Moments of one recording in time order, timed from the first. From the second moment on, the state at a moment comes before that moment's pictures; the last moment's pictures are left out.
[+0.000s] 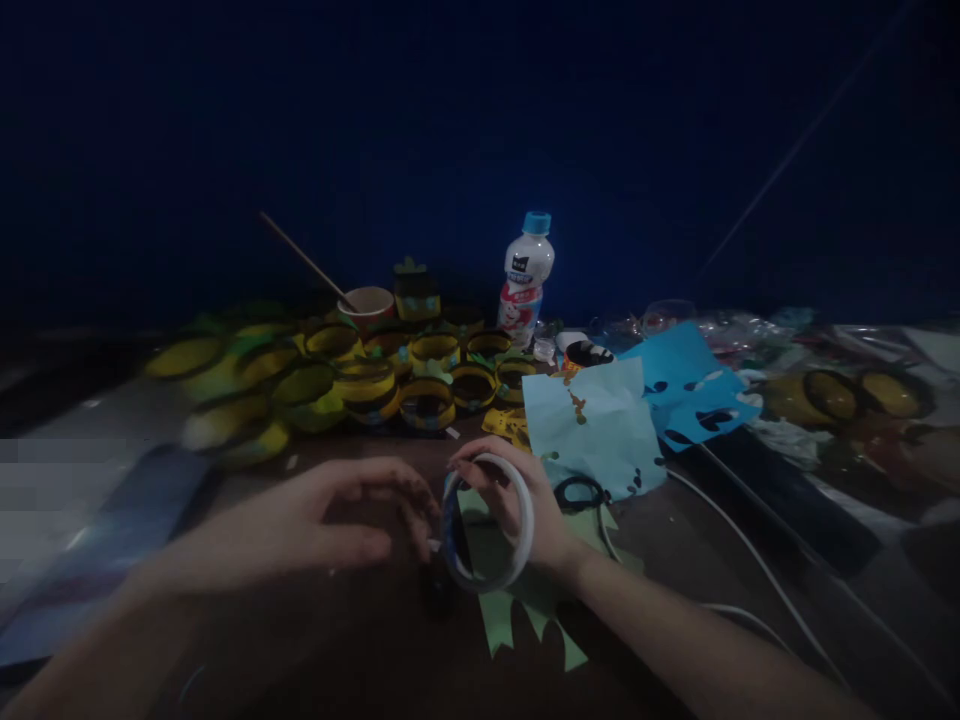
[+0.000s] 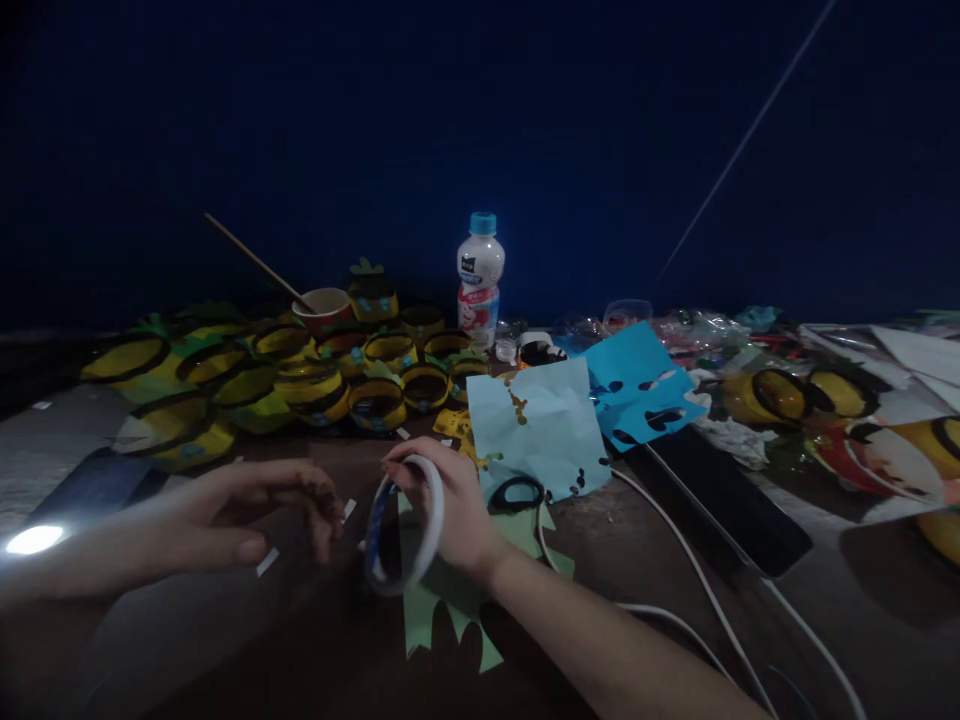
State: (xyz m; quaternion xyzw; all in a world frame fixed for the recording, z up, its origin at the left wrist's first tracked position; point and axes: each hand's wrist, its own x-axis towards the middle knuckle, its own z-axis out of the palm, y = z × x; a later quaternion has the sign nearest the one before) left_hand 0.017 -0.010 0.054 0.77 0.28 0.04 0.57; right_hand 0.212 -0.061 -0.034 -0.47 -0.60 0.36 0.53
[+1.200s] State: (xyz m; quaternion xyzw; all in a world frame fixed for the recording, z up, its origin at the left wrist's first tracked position) left_hand 0.016 0.000 0.046 0.79 0.27 0.01 0.54; right_hand 0.210 -0.058 -0.038 -0.47 -0.60 0.31 0.58
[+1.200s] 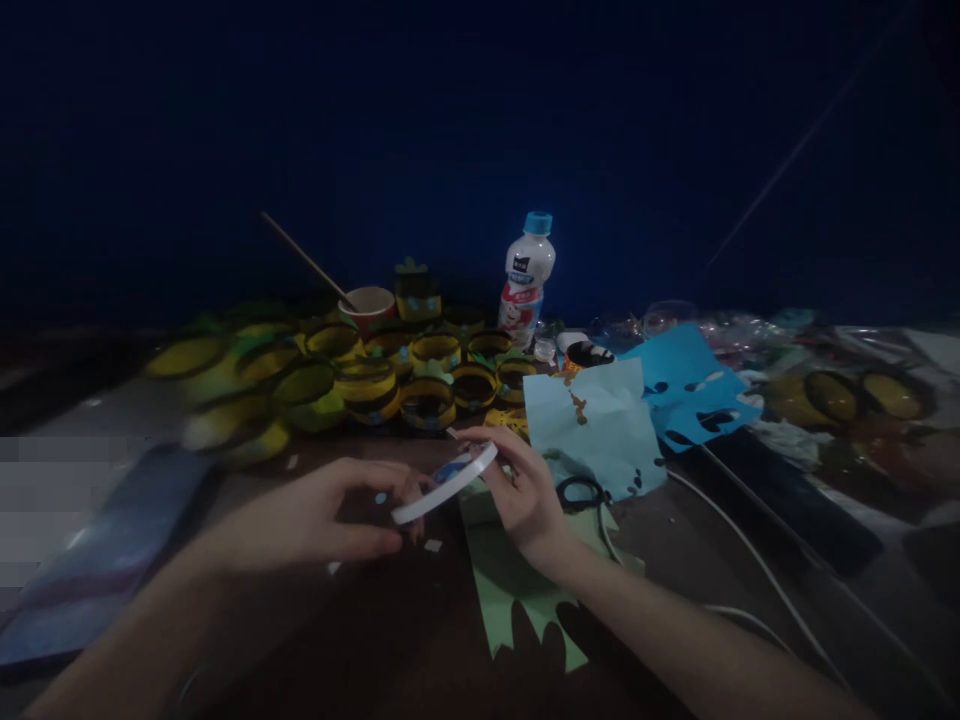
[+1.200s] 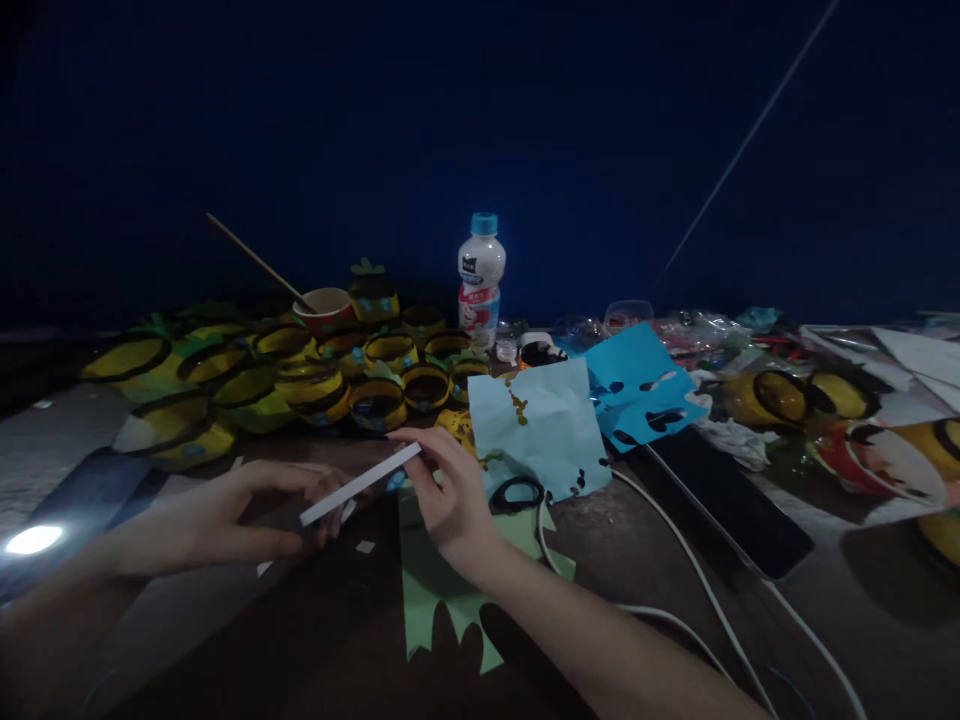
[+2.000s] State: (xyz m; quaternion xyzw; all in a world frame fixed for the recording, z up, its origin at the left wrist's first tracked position) left_hand 0.039 -0.023 0.030 0.79 0.40 0.05 0.47; right_hand 0.210 -0.068 -0.028 -0.41 -0.67 0.27 0.56
